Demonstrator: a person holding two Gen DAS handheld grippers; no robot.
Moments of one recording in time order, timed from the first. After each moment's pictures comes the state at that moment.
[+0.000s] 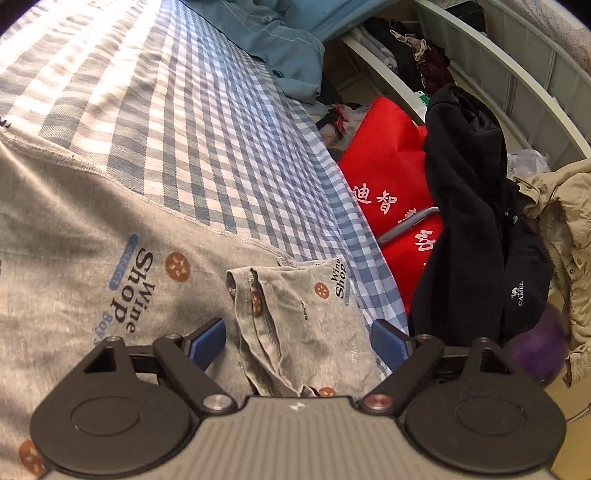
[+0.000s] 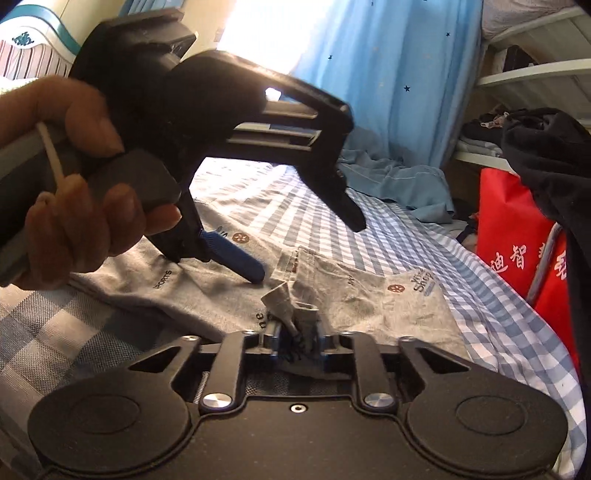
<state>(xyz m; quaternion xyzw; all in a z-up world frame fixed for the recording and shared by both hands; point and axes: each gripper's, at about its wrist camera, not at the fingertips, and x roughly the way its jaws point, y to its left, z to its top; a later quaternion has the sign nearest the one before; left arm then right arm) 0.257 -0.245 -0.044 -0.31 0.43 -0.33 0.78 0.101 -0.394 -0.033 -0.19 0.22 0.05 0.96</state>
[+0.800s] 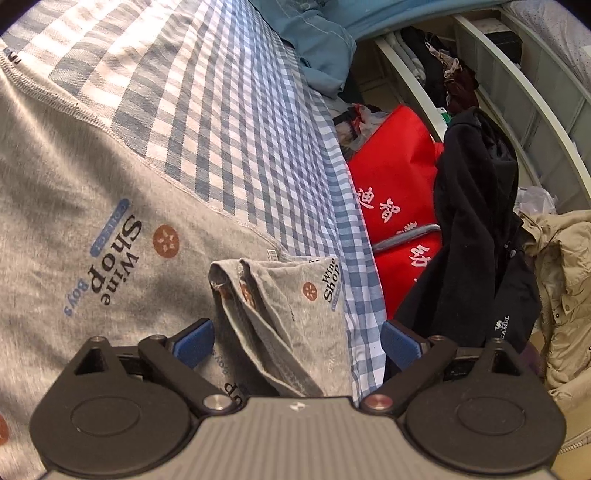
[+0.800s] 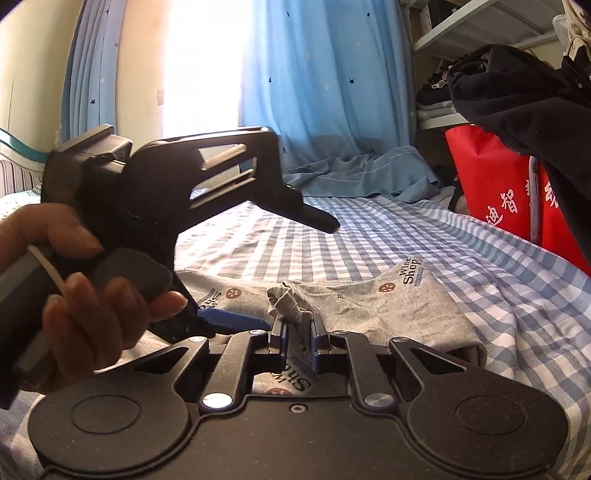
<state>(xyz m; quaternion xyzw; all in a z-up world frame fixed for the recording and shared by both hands) 0.268 -0.251 -0.056 -0.39 0.46 -0.31 0.73 0.086 -0.416 -0.008 0.00 0.19 0.04 0.98</state>
